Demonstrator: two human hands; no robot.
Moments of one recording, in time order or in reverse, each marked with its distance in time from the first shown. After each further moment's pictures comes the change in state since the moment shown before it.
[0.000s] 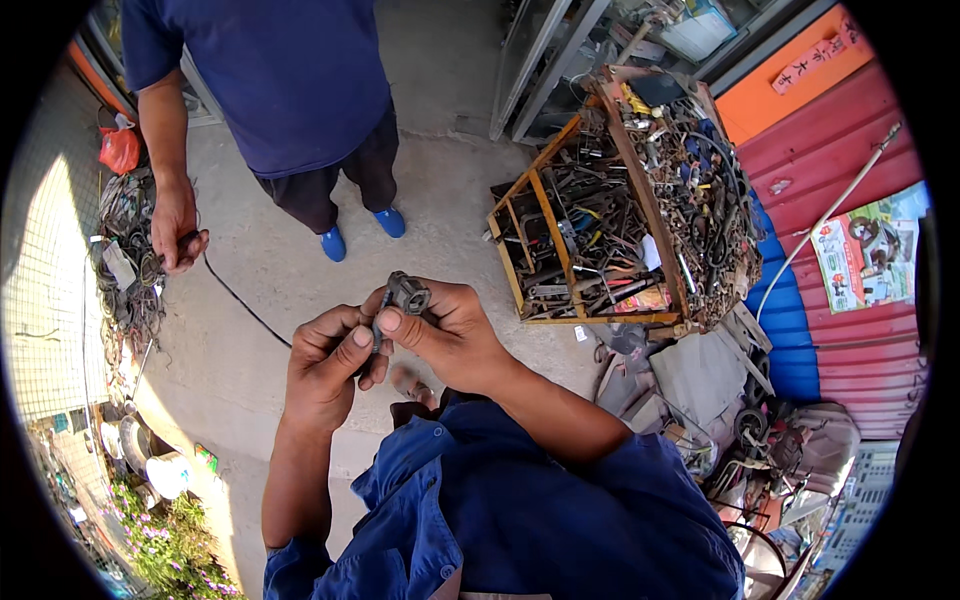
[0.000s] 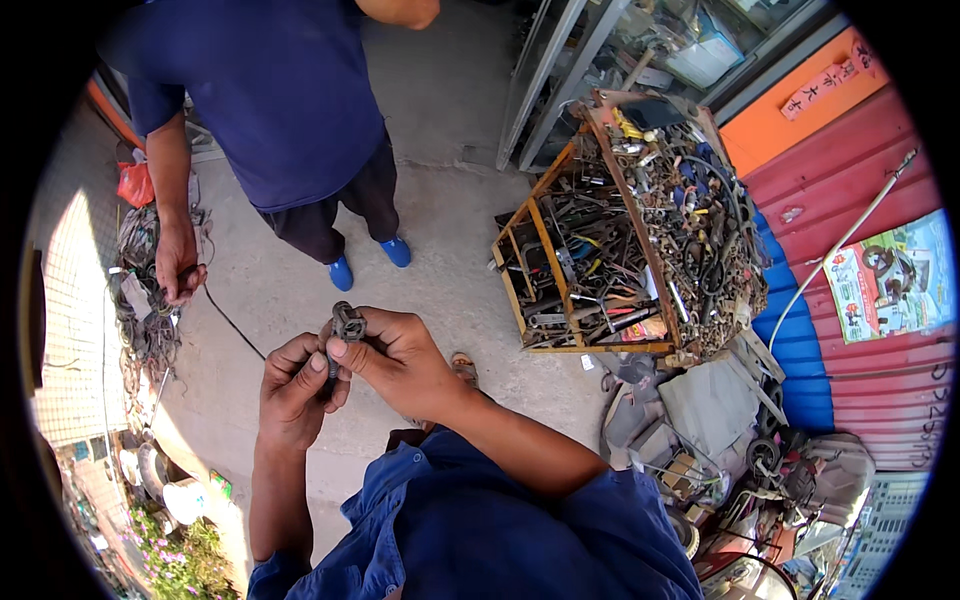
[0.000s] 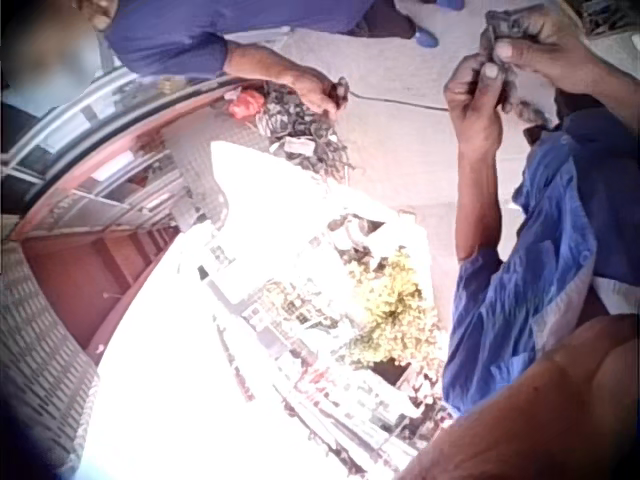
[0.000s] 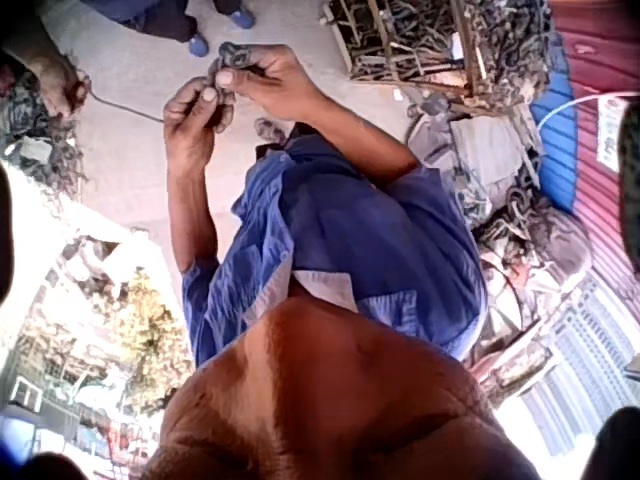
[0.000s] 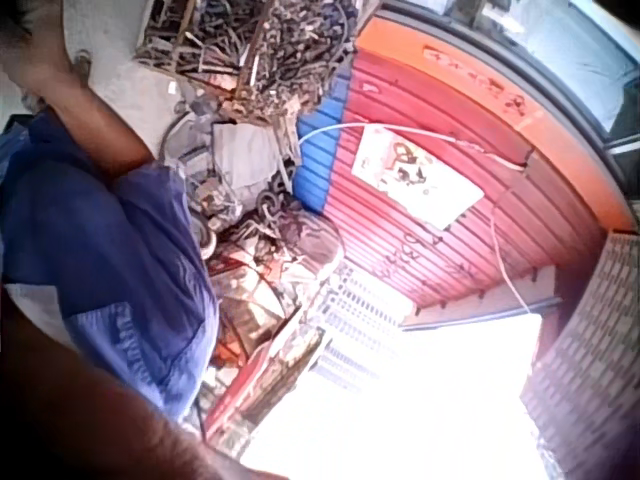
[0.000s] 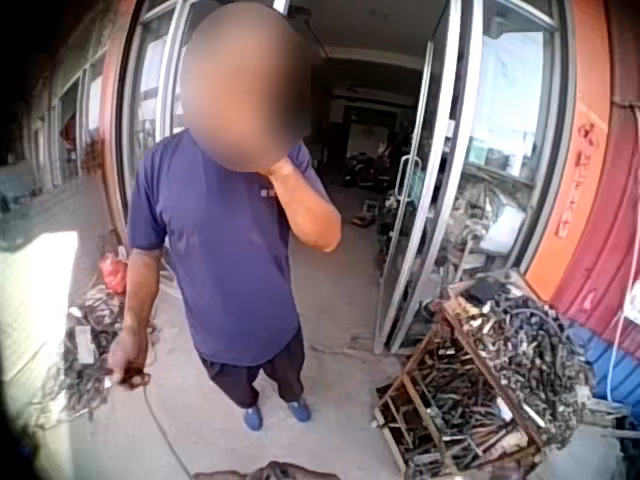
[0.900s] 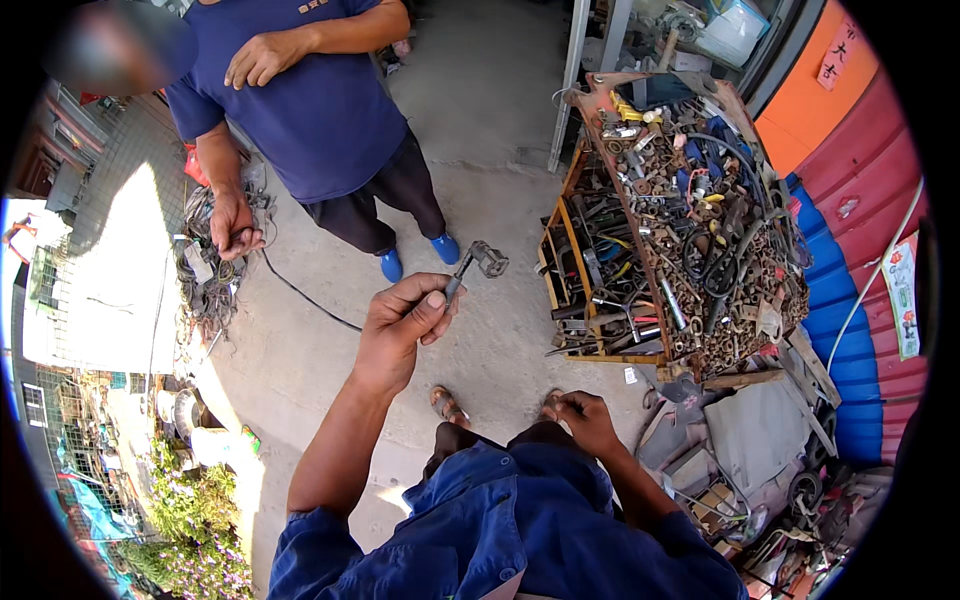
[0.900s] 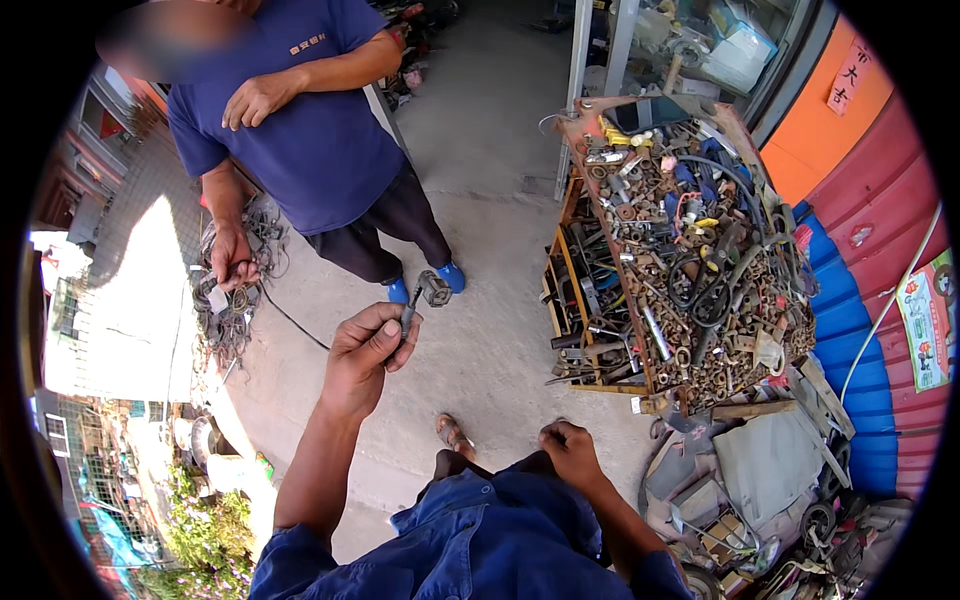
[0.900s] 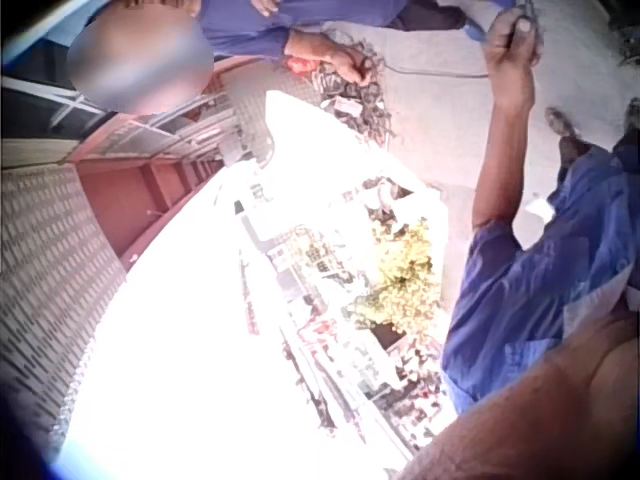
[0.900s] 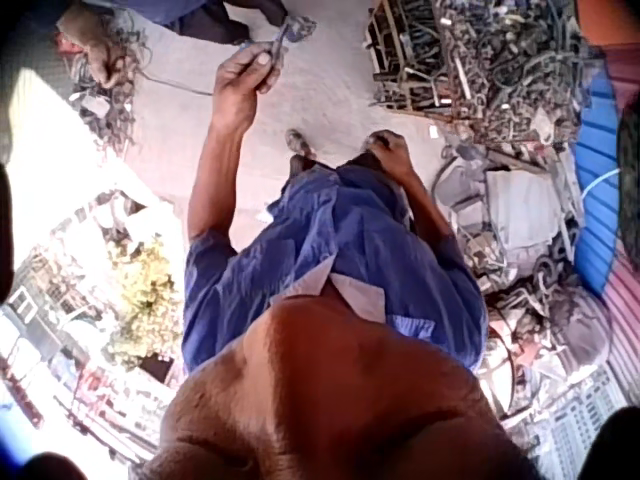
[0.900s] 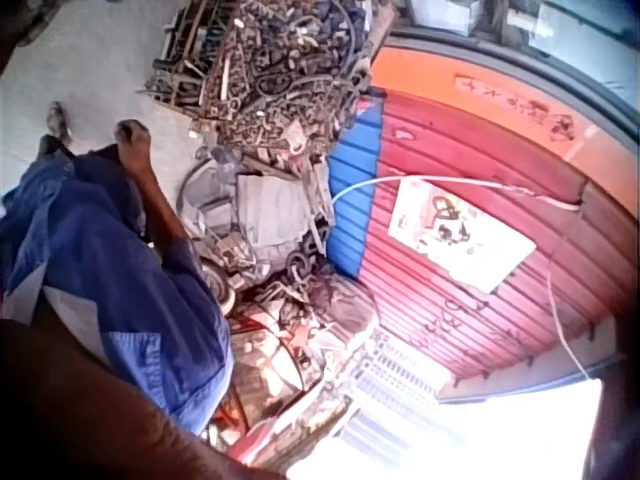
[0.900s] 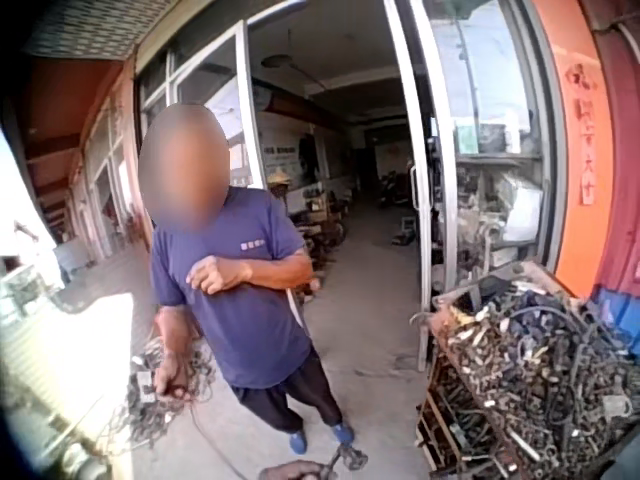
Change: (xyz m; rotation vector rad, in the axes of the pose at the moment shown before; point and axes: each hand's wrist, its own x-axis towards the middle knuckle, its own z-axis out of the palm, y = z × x) left_hand 0.068 -0.076 0.168 0.255 -0.024 0.127; right_hand -0.285 0.073 -0.273 -0.595 0.412 0.355
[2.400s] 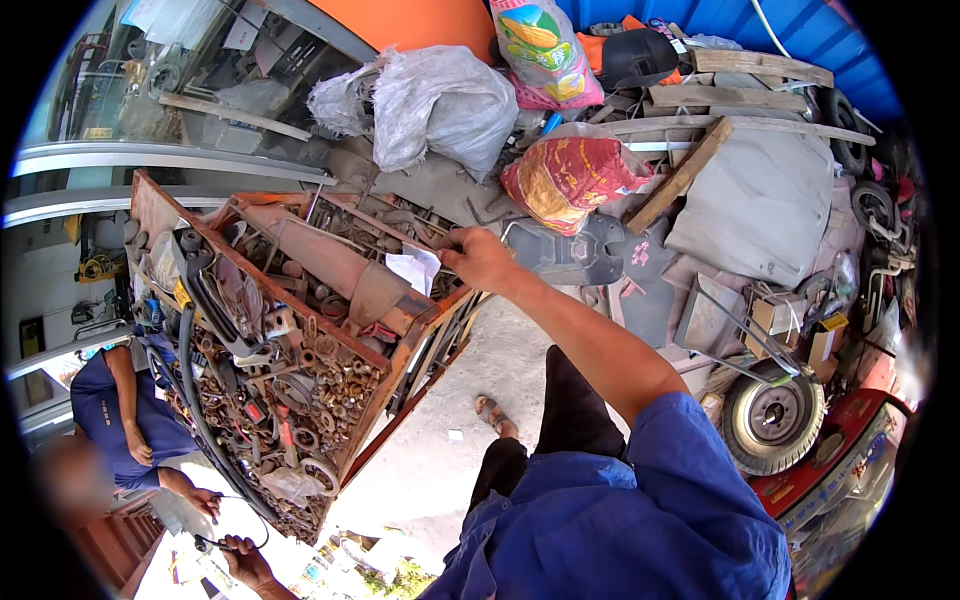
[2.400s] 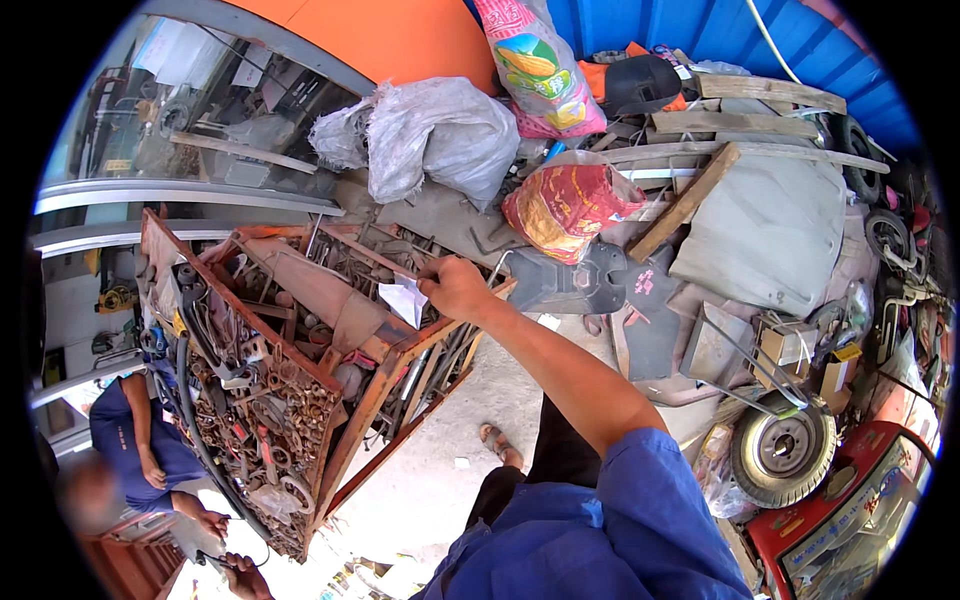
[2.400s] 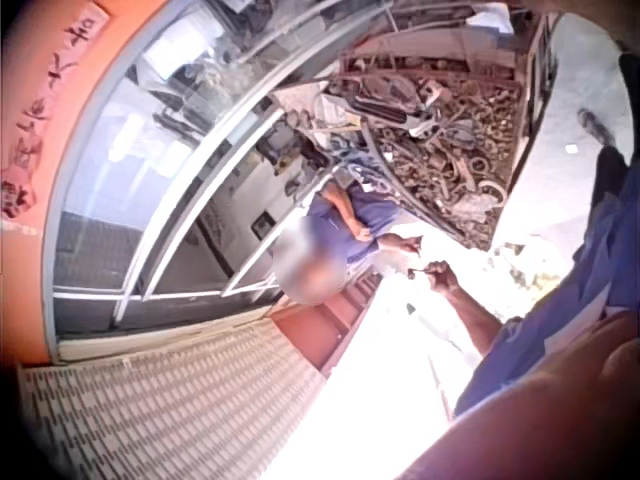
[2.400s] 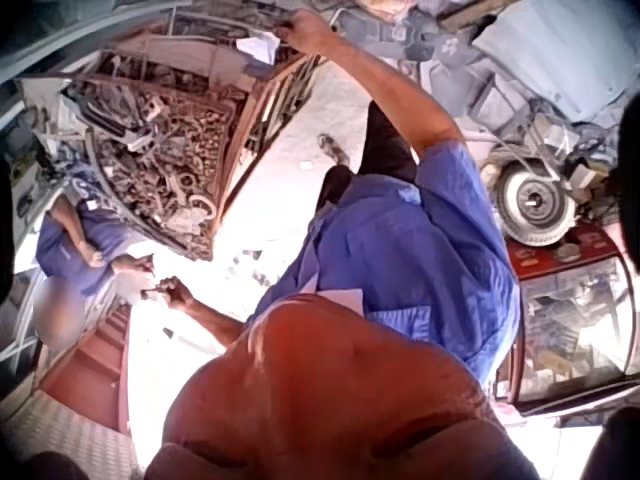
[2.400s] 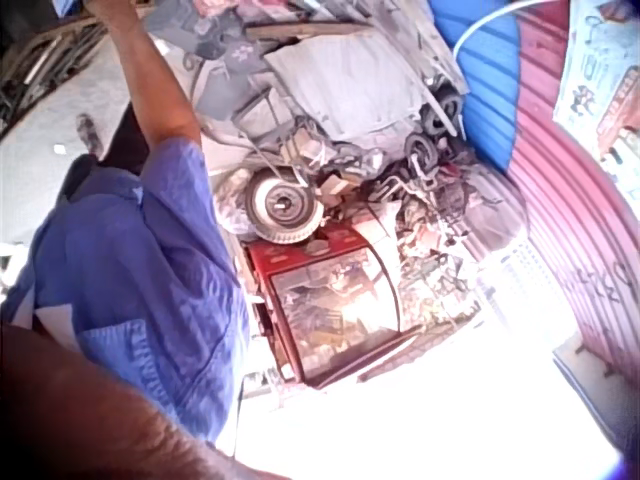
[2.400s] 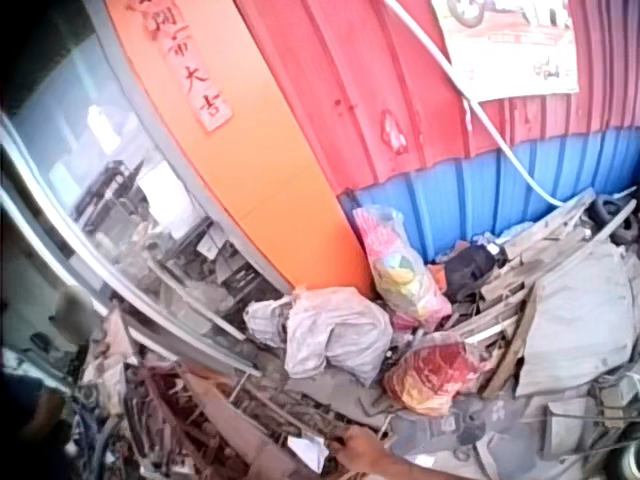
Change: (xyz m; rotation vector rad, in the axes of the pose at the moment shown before) left_hand 0.015 -0.032 0.178 0.156 0.224 -0.003; right_hand 0.162 0.227 -0.537 0.211 0.399 0.018
